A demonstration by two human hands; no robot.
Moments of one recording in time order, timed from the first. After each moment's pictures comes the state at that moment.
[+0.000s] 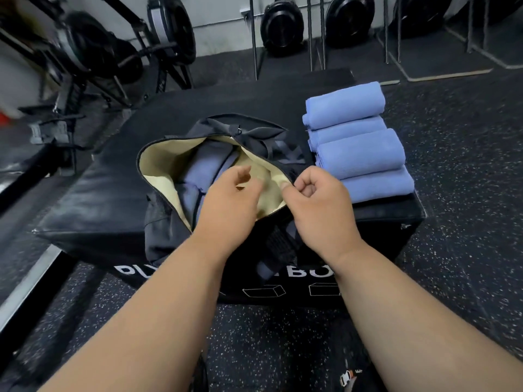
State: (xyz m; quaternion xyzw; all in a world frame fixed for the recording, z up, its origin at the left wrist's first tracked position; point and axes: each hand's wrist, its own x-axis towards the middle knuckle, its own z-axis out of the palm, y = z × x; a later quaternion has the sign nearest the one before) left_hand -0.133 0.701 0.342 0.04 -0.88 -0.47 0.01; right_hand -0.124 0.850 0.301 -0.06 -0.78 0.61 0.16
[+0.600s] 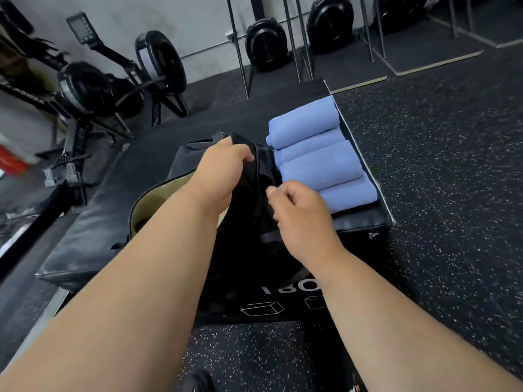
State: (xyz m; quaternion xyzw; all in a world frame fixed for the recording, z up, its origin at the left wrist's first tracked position) left_hand -0.202 0.787 0.397 0.05 -0.80 -0.59 -0.04; right_hand -0.129 0.899 0.306 -0.06 -0.73 0.67 0.10
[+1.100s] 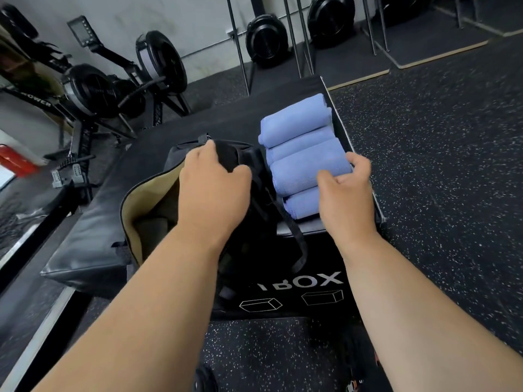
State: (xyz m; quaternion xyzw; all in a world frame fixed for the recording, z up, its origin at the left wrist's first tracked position) left_hand -0.156 0.797 0.391 0.01 -0.95 -0.29 0.14; right_hand -0.140 0.971 0.295 -0.23 -0.70 0.65 0.17
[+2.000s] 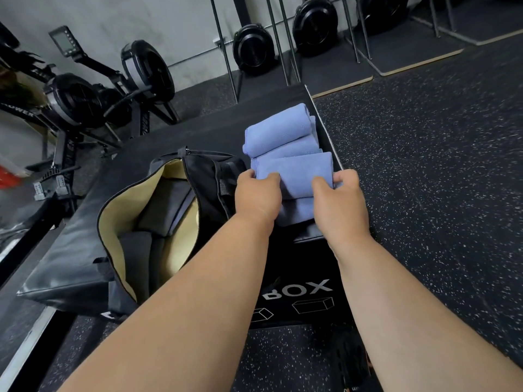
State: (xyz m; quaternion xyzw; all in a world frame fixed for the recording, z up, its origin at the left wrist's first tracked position) left_hand -0.202 0.876 0.321 0.15 -0.82 -0.56 -0.01; right_hand -0.151 0.993 0.285 -0.28 -0.72 0.61 0.16
